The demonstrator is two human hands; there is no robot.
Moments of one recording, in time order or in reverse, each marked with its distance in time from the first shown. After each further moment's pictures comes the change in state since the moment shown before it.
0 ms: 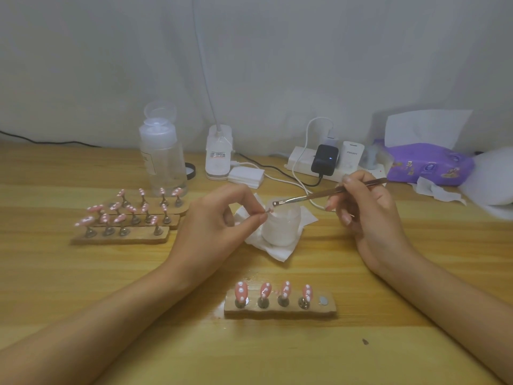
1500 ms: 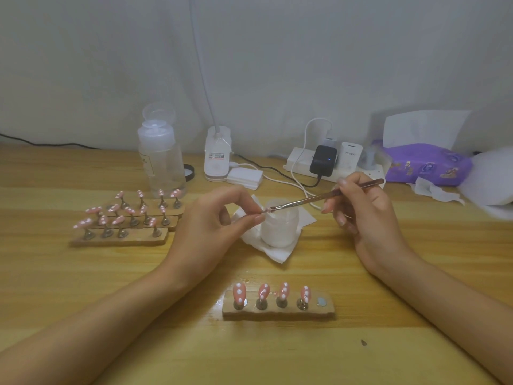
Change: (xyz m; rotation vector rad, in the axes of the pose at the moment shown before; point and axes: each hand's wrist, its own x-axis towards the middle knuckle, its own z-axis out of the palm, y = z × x) left_hand 0.001 -0.001 -0.001 0.011 0.014 -0.020; right_hand -0.002 -0.002 0.002 -0.019 -0.004 0.017
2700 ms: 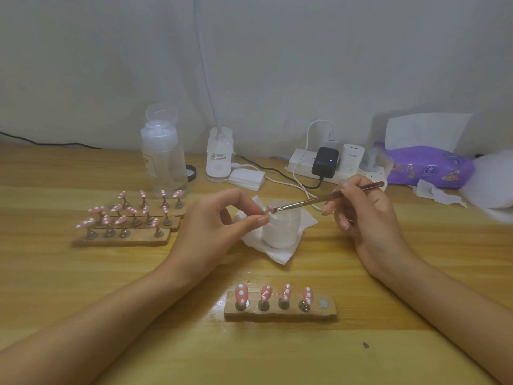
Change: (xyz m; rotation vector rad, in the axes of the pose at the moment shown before) left_hand 0.001 0.001 0.000 -0.105 -0.021 -0.059; right_hand 0.001 0.003 -0.002 0.014 -0.020 0.013
